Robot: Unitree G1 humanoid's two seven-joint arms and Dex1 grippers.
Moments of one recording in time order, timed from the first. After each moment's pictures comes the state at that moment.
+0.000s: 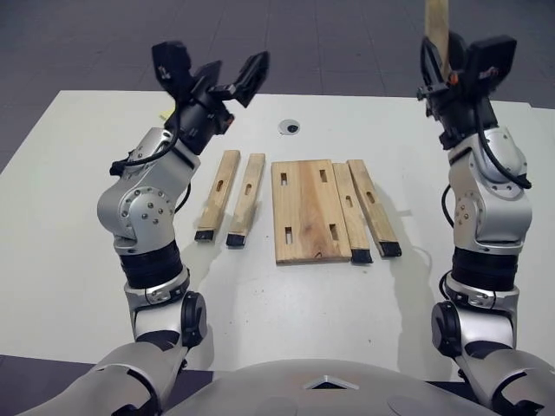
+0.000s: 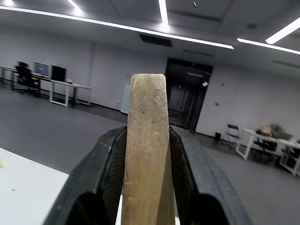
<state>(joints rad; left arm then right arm) -0.60 0.11 0.25 -0.32 -0.74 0.88 -0.19 -0.51 -0.34 -0.11 -0.21 0.15 0.28 0.24</state>
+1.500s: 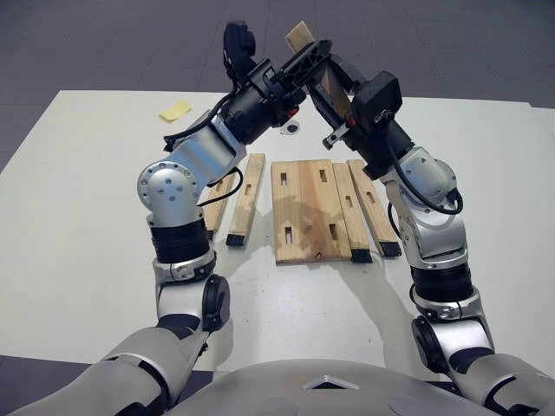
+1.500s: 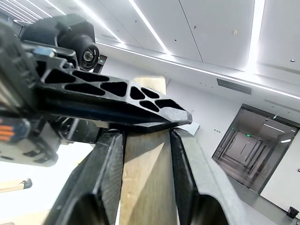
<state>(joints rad) -0.70 -0.02 0.25 -0.13 -1.09 0.93 -0.11 -0.45 -0.25 0.14 -0.26 0.06 0.10 0.41</state>
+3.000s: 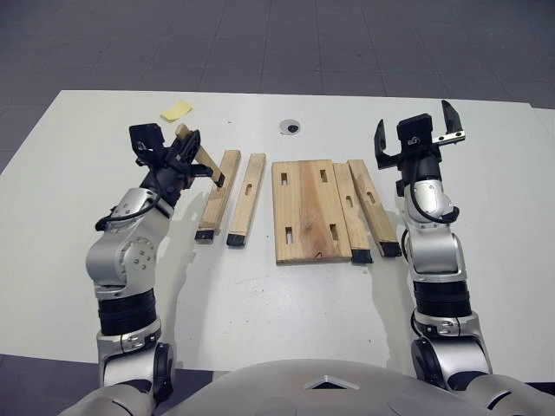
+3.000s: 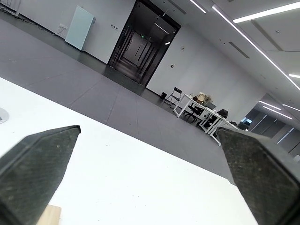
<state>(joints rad) -0.24 0.24 0.20 -0.24 -0.52 0.57 -0.12 -0.29 -0.20 0.01 -0.13 -0.33 0.34 -0.04</state>
